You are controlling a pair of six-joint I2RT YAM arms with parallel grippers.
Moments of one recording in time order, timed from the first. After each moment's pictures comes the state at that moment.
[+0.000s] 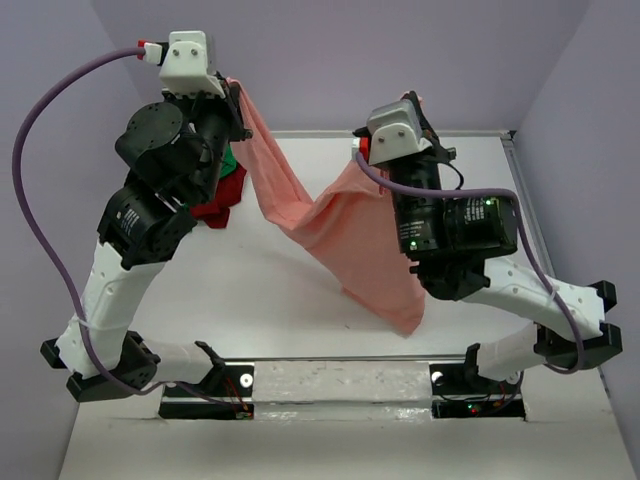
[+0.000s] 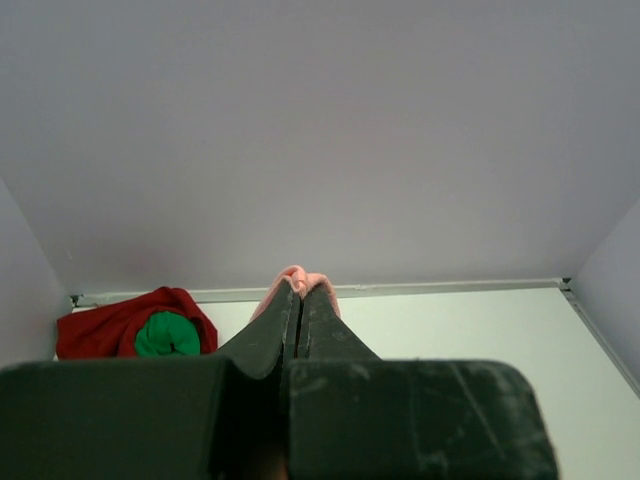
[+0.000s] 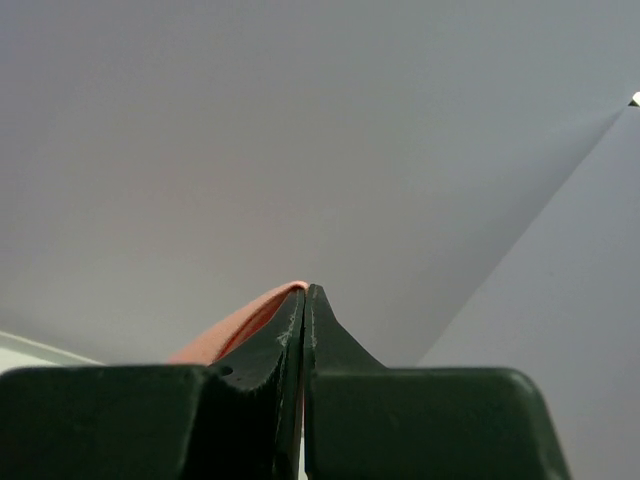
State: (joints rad) left arm -0.76 1.29 2.03 -0.55 -0.62 -0.02; right arm 1.30 1.42 1.74 0.67 0.98 -1.47
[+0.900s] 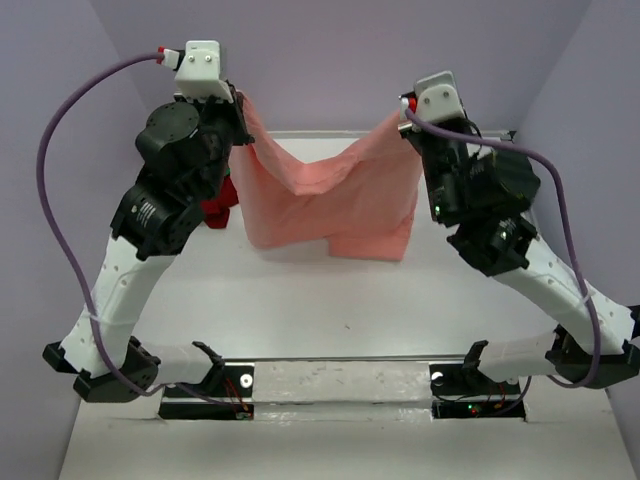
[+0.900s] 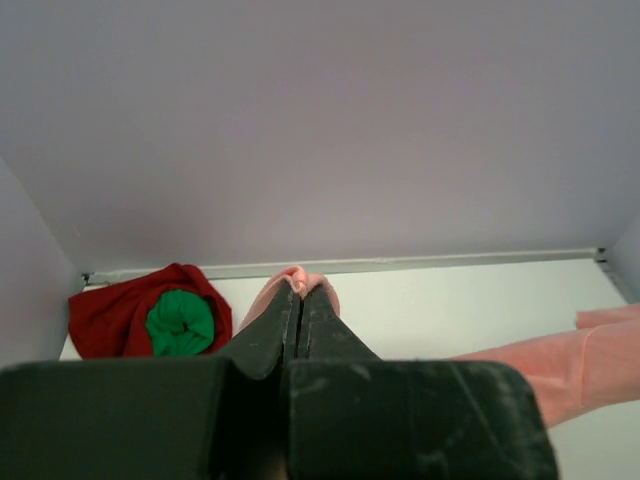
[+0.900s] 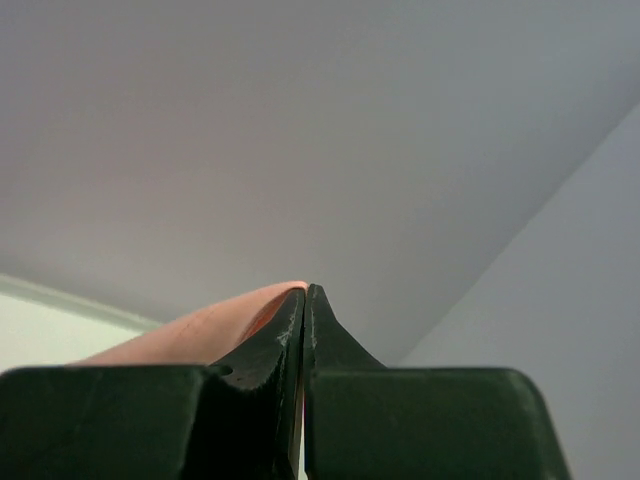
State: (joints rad) left arm -0.63 1.29 1.88 -0.51 -0.52 -0.04; right arm 0.89 1.31 1.72 0.01 0.79 -0.80
